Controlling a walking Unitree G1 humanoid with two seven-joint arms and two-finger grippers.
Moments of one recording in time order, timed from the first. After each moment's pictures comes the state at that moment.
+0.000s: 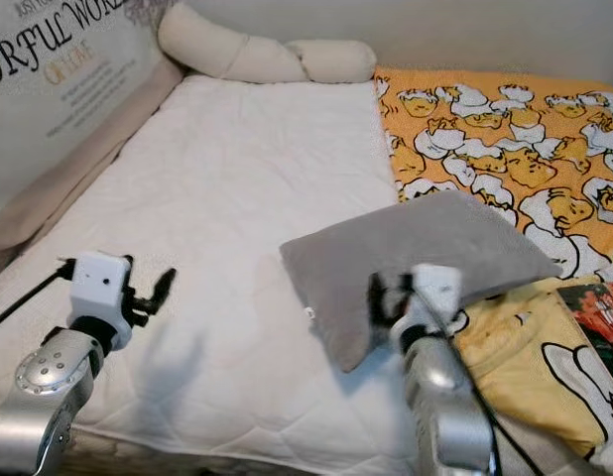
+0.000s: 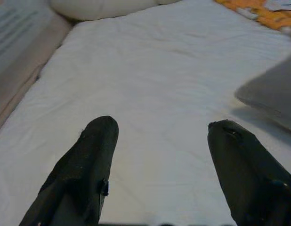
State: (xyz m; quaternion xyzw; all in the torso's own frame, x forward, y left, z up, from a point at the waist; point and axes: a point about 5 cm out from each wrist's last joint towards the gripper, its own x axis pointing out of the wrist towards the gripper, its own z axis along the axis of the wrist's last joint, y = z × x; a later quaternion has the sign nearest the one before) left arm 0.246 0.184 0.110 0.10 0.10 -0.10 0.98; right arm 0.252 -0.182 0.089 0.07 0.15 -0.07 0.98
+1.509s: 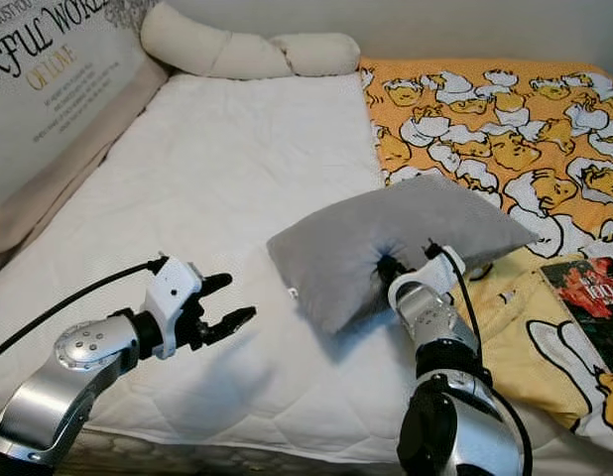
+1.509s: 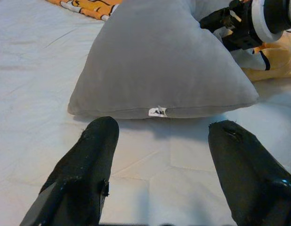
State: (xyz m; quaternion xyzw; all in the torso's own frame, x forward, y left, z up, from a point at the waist) left arm 0.251 0.135 0.112 0.12 0.13 -0.40 0.90; right arm 0.337 -0.194 0.050 0.39 0.27 -0.14 0.87
